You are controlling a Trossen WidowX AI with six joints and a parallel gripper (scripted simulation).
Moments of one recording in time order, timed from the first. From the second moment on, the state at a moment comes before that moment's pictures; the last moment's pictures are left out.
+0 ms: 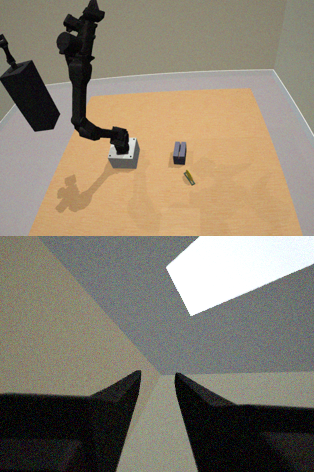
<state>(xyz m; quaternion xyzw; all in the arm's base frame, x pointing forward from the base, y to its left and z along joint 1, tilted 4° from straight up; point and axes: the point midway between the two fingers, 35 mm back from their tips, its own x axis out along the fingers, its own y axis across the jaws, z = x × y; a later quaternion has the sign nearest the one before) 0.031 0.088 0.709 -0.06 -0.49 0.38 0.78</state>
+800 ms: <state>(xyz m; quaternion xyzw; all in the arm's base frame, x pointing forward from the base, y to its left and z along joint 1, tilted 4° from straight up) 0.260 0.176 0.557 -0.14 -0.11 0.28 0.94</state>
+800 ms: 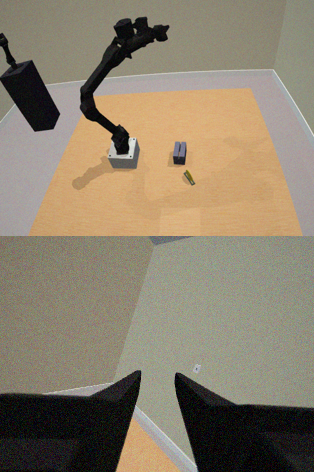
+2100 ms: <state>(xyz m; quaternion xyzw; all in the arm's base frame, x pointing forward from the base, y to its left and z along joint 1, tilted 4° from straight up) 0.333 -0.153 0.095 0.37 0.56 -0.39 0.63</state>
